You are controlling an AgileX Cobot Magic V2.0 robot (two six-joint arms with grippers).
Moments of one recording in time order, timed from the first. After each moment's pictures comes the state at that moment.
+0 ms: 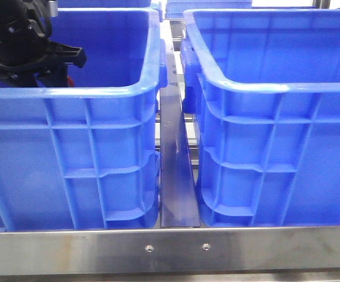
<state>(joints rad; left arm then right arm) -0.28 1.84 -1.43 0.01 0.71 -0.14 0.05 -0.01 0.03 -0.03 -0.13 0.08</state>
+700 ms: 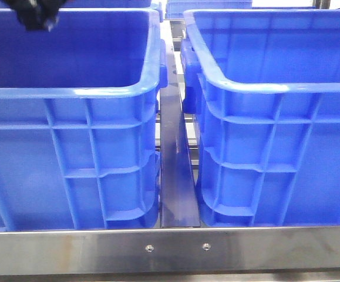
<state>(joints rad) -0.46 1.38 -1.31 0.04 0.80 -0.14 0.05 -0.01 0.03 -0.03 -0.13 0.08</state>
